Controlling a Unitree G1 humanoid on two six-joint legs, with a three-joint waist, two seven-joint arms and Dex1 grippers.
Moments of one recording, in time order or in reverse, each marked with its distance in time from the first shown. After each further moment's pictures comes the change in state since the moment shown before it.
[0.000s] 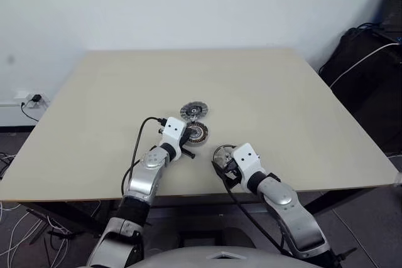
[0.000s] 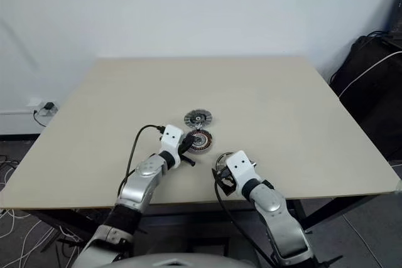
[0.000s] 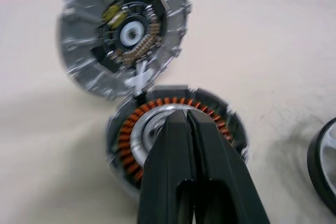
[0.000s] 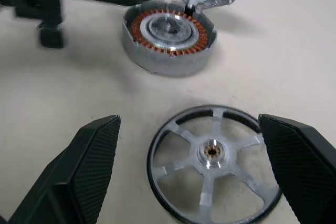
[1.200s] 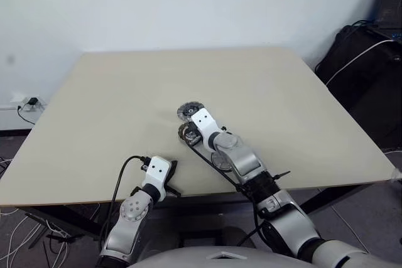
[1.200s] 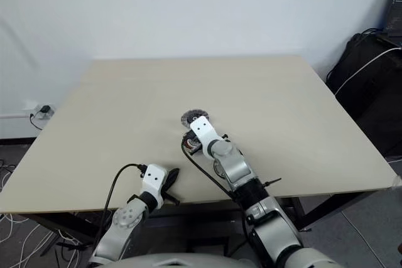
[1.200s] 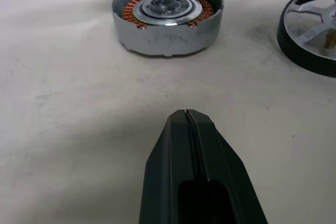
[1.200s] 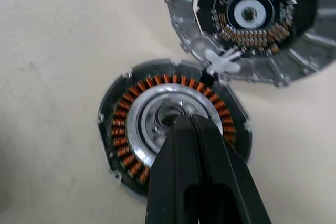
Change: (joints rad) left arm 0.406 0.081 -0.049 -0.205 0.046 -0.167 0.029; right arm -0.651 0.260 0.073 0.736 -0.078 0.077 -0.055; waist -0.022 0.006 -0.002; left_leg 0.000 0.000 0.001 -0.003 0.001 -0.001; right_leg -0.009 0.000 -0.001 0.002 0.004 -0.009
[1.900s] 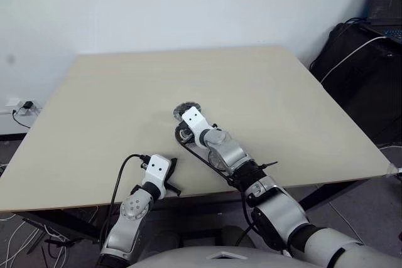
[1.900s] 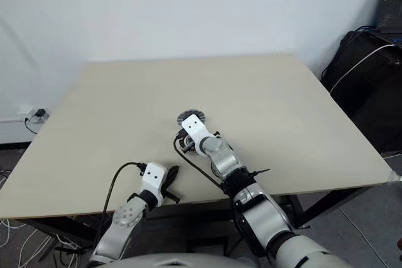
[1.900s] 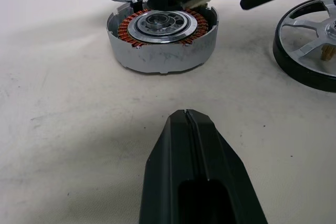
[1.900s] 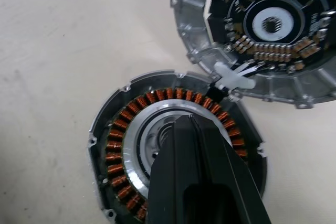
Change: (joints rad) left arm -0.009 -0.004 0.000 0.004 -0.002 -0.008 0.014; right arm -0.115 0.067 -0.004 0.271 -0.023 -0.131 -0.011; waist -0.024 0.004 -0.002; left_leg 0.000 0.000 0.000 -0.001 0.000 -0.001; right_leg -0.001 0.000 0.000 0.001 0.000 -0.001
